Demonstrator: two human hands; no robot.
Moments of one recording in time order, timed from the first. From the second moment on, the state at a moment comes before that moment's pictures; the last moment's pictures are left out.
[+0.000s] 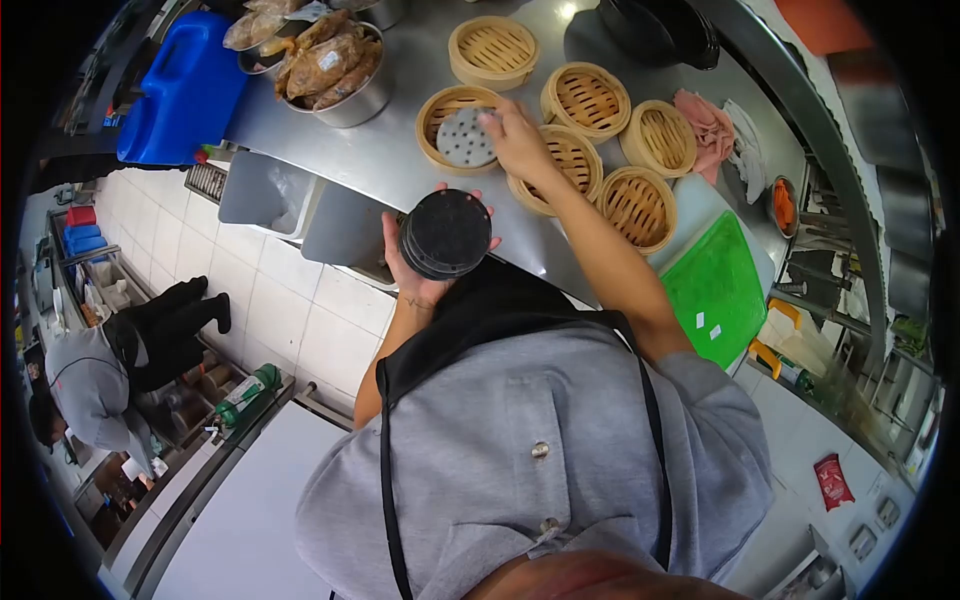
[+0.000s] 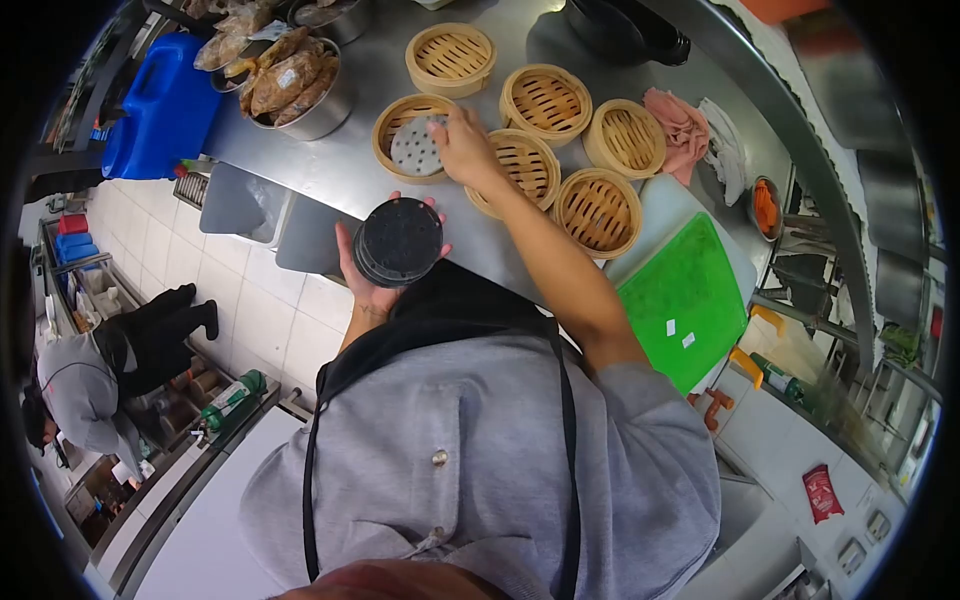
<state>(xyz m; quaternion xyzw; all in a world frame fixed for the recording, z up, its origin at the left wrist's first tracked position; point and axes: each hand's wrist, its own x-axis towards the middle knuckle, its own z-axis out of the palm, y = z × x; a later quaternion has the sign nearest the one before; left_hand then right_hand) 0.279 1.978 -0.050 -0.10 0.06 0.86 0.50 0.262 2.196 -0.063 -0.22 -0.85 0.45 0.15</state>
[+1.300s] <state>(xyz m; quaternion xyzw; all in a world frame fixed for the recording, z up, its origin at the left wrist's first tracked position) 0.275 2.025 -0.035 0.02 0.06 0.77 0.63 0.335 2.256 -0.029 -0.36 -0.34 0.83 0.25</state>
